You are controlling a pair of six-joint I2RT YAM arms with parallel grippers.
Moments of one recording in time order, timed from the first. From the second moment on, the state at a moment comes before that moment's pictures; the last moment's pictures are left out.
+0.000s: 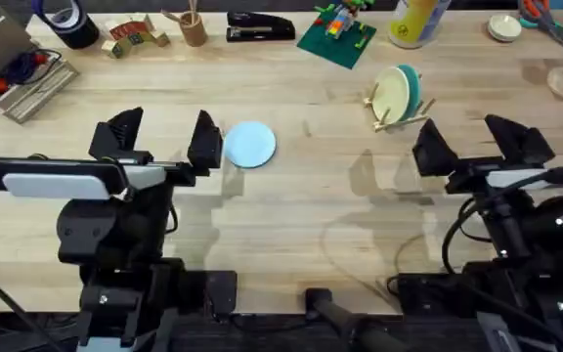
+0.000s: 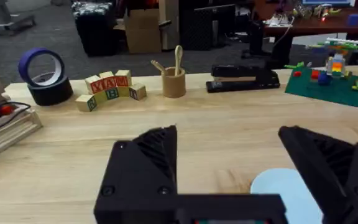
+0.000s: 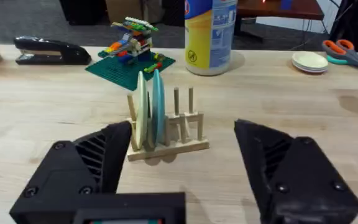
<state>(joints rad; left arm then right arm) 0.00 0.00 0.01 -0.01 0.01 0.03 0.01 0.00 0.01 -0.10 -0.03 0.00</state>
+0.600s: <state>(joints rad) 0.00 0.00 0.19 -0.25 0.01 0.04 0.01 0.00 0.14 -0.07 -0.03 -0.01</state>
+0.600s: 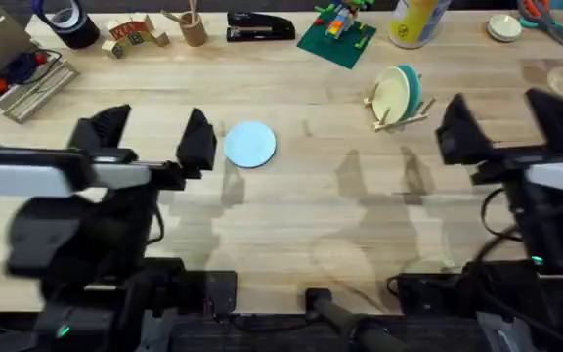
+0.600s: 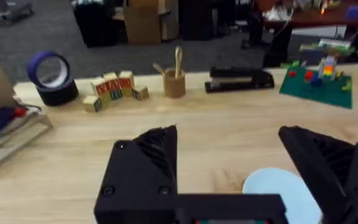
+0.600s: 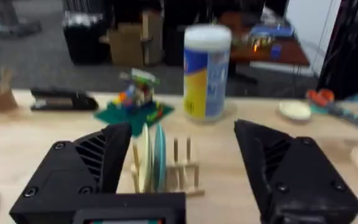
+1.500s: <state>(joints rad) 0.00 0.42 1.10 -0.89 0.01 0.00 0.01 0.54 1.09 -0.80 -0.03 -0.12</state>
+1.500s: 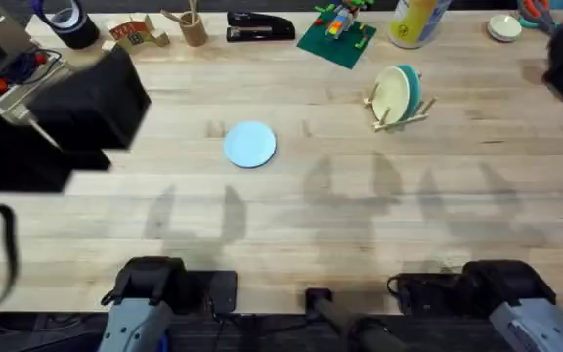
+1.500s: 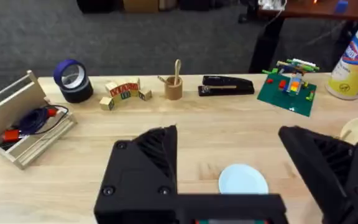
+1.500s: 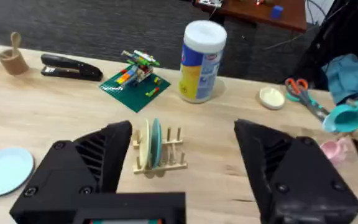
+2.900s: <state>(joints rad) 0.00 1.31 1.87 -1.67 0.09 -0.02 0.01 0.88 1.44 -1.10 -0.03 -0.17</state>
